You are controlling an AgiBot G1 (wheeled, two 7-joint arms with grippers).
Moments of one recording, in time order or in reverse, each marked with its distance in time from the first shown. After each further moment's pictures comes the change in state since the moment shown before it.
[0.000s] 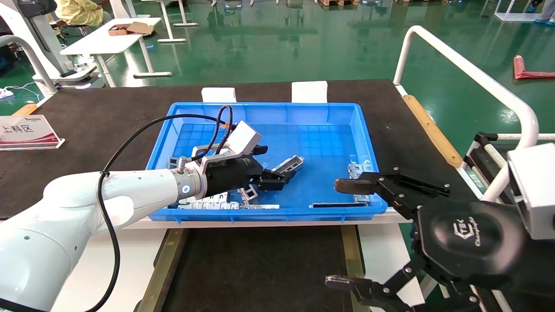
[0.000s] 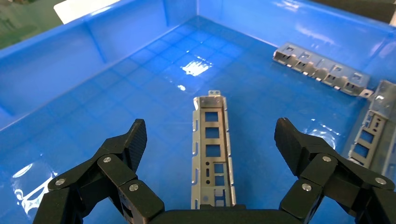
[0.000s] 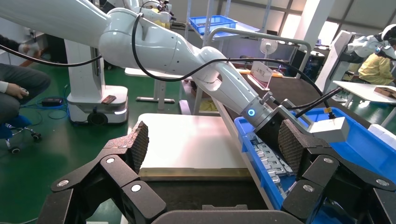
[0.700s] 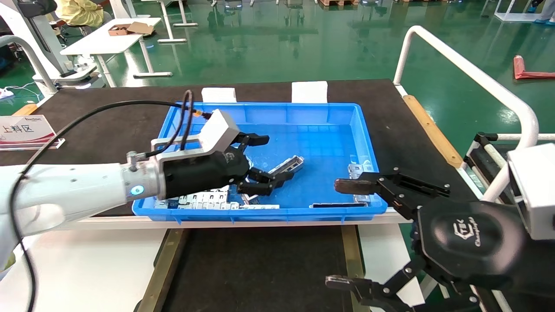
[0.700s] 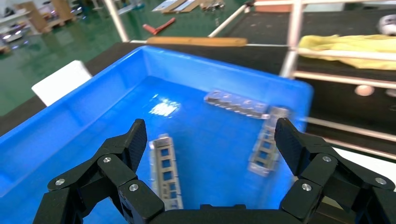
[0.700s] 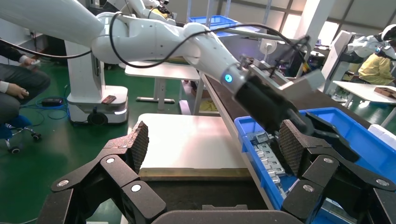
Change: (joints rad) left arm 0.105 -0.223 -0.033 -0.453 -0.038 0.212 -0.160; right arm 0.000 0.000 0.000 0.000 0.000 0.000 0.000
